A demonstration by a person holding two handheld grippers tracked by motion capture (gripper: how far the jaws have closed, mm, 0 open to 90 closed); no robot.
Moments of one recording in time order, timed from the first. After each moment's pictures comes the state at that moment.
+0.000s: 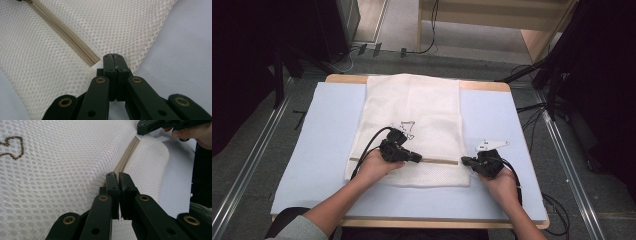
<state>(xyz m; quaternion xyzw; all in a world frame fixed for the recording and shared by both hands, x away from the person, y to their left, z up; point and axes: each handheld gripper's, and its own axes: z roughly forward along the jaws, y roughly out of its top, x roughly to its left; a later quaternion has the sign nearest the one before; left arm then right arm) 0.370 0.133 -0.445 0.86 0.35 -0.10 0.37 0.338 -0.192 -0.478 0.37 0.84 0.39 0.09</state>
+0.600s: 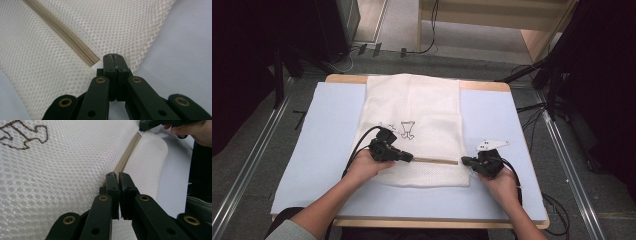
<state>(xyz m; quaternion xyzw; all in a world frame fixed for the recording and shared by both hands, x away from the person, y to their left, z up) 0.368 0.160 -0.439 0.85 0.35 -0.11 0.37 0.338 -0.193 -0.478 0.38 0.84 0.39 0.08</state>
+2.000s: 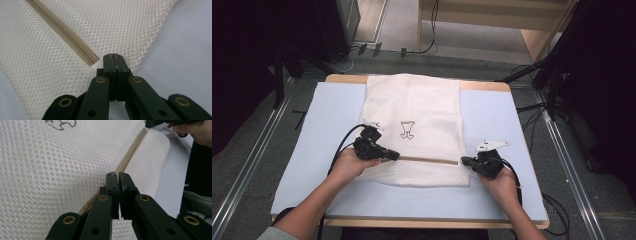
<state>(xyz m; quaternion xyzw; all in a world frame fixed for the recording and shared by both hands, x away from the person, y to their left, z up) 0.367 0.200 -0.432 0.85 0.37 -0.11 0.36 0.338 -0.192 -0.478 0.37 0.84 0.39 0.09</state>
